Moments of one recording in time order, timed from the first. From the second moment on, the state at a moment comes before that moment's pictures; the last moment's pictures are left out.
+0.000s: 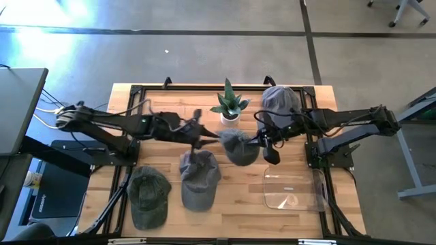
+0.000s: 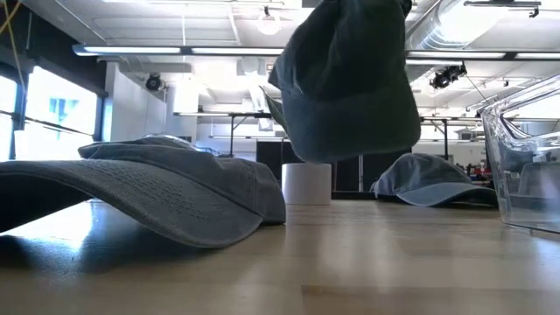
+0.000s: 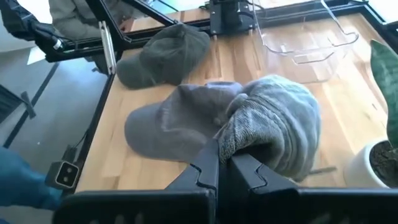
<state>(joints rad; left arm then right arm) -0.13 1.29 1.14 -0.06 -0.11 0.17 0.08 1.16 1.12 -0.49 -0.06 0.21</state>
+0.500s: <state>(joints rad) -0.13 1.61 1.31 0.01 -0.39 0.23 0.08 1.14 1.16 -0.50 -0.09 0.21</state>
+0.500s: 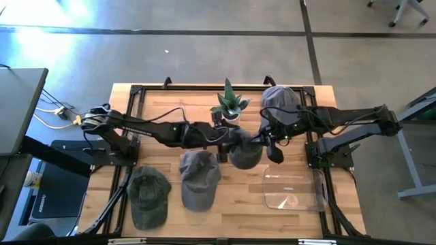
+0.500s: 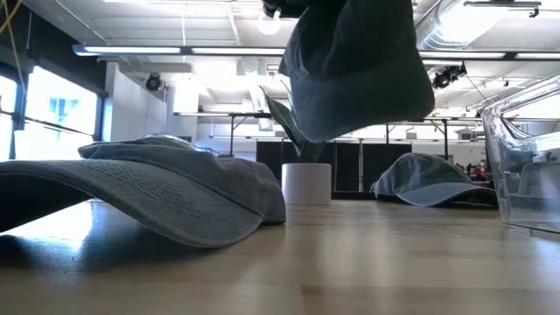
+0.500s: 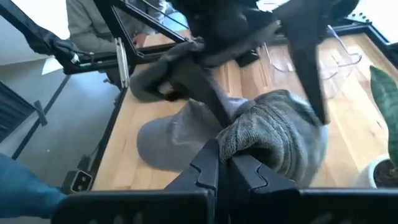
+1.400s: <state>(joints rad) -0.12 1.61 1.57 -0.46 0.23 0.28 0.00 1.05 1.18 -0.74 -0.36 0.27</state>
